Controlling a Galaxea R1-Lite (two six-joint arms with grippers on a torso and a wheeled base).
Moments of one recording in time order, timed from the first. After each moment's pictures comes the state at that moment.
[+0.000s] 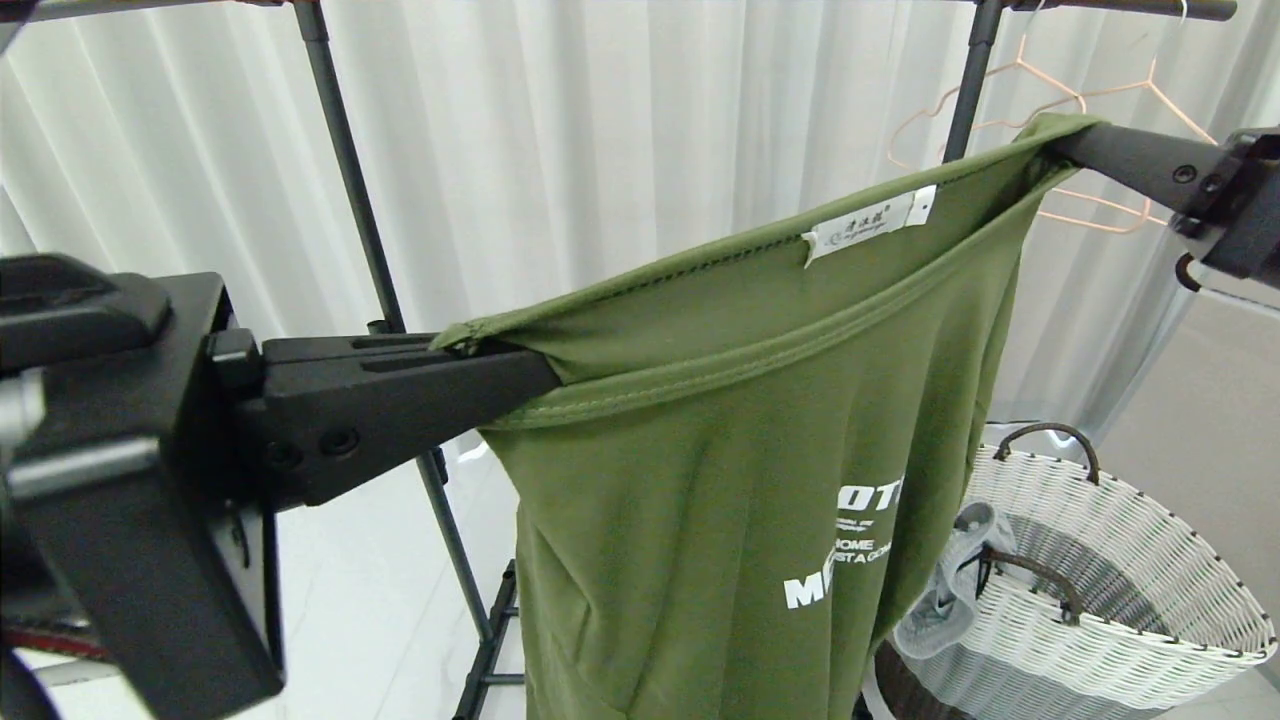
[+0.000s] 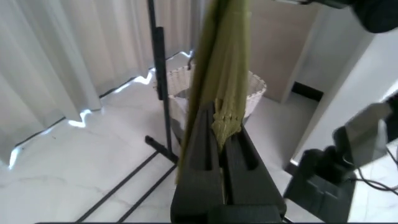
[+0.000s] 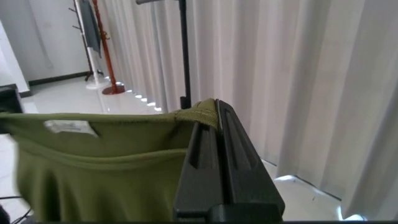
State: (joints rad) left arm -0.99 1.17 -1.01 -0.04 0.04 -0.04; right arm 0.42 1.32 -0.97 -0.64 0.57 0.26
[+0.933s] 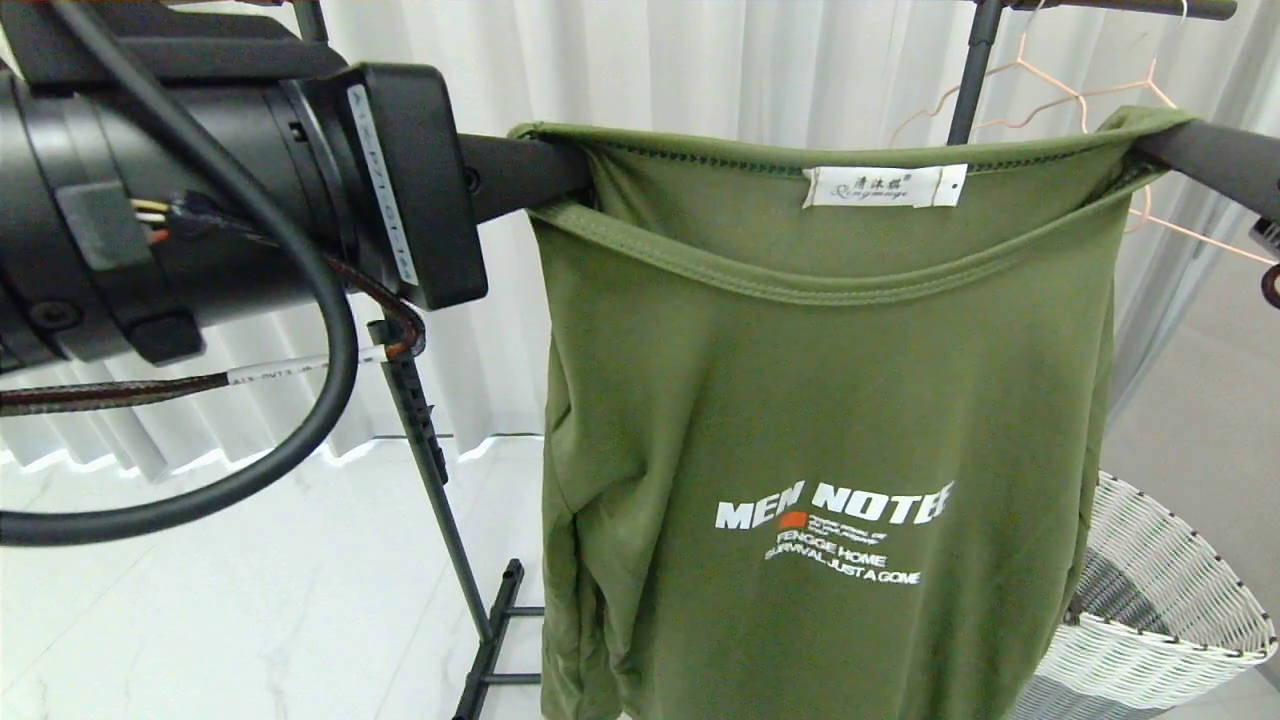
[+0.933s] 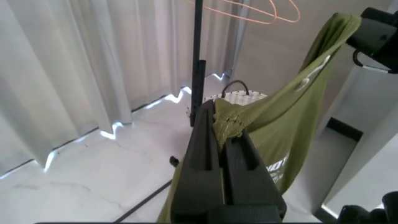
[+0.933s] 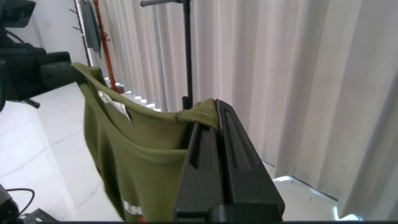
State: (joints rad) left arm -0.81 1.34 -1.25 -0.05 0.03 -0.03; right arm 0.41 1.20 -0.90 -0.62 0.57 0.25
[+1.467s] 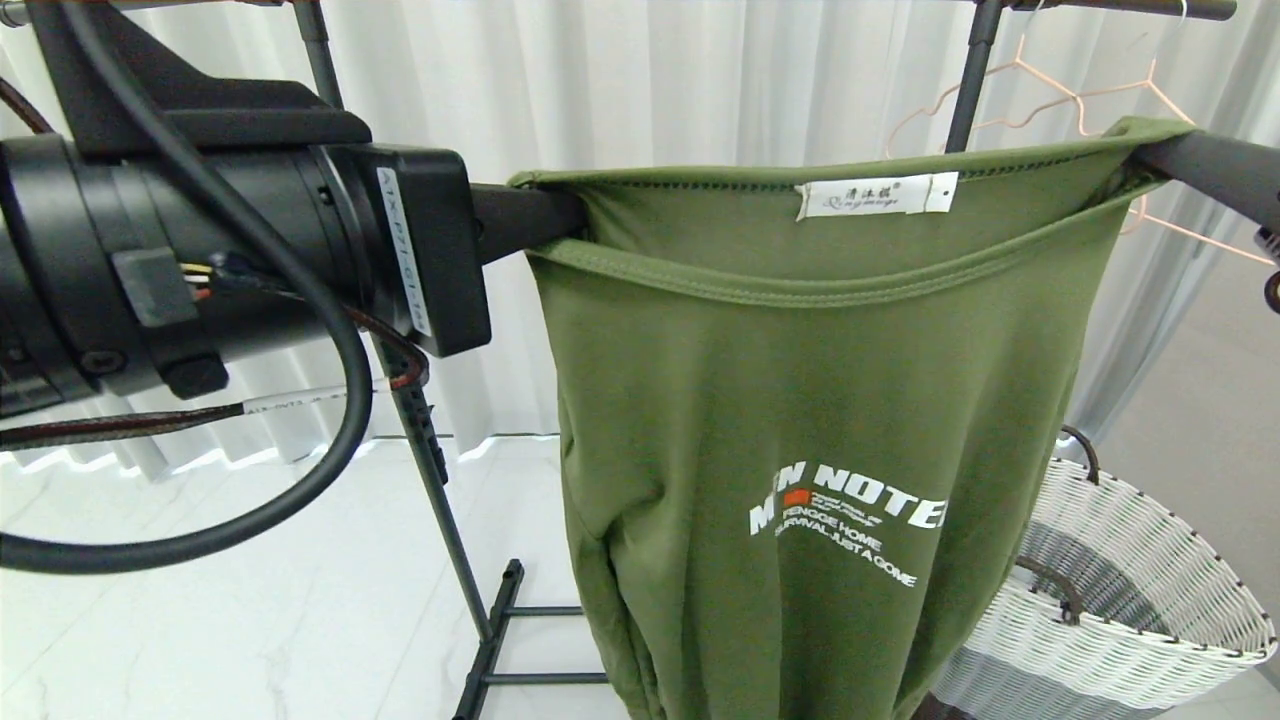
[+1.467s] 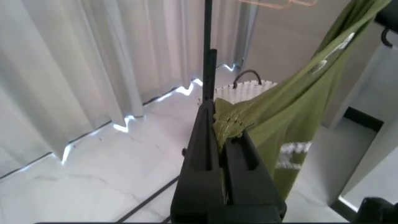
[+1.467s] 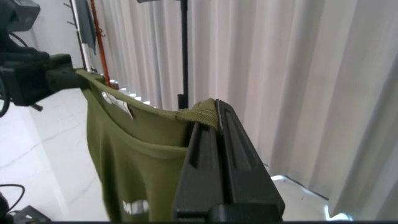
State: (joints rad) left arm -0.79 1.34 -1.21 -0.05 0.03 0.01; right arm 0.40 1.20 -0.89 -0.62 0.58 0.22
